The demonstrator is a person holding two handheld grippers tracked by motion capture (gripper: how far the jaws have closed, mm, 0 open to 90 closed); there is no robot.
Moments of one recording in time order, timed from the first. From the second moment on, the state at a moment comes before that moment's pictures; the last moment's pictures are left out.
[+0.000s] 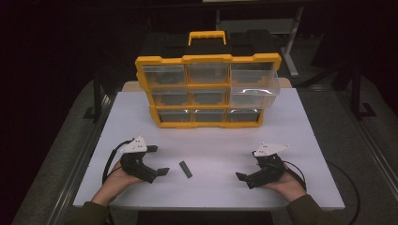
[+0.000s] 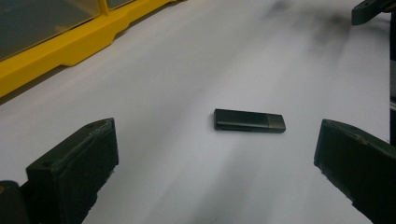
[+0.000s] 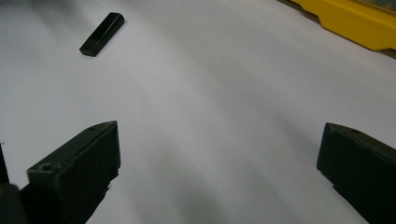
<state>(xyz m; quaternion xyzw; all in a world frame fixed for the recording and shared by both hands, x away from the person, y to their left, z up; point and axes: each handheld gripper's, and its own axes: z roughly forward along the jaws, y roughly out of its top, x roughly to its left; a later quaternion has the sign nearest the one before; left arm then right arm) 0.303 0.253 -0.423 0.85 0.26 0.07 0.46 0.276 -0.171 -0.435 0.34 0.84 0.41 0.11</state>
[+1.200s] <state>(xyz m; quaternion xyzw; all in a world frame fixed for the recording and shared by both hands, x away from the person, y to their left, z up) 0.311 0.232 -0.417 0.85 0.25 0.06 0.47 0.276 -0.170 -0.436 0.34 0.84 0.41 0.10</state>
